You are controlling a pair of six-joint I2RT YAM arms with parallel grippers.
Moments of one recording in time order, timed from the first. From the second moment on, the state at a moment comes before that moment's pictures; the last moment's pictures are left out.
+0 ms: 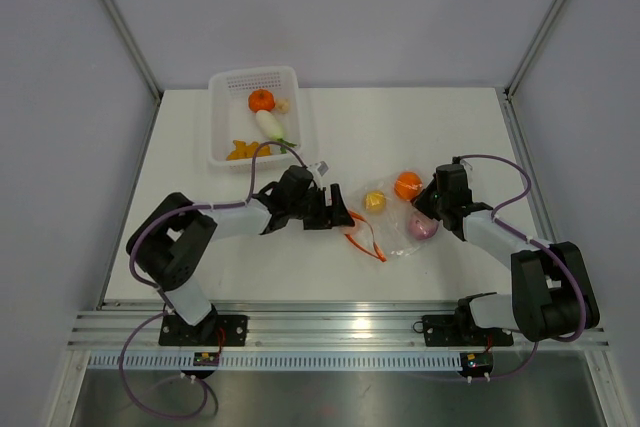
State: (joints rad) left arm -0.70 1.68 0.81 0.15 0.37 -0.76; right arm 0.21 1.32 0.57 0.00 0.03 0.80
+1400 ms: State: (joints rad) left arm -0.72 1.81 0.92 0.10 0.36 -0.76; right arm 0.21 1.32 0.56 0.01 0.01 0.80
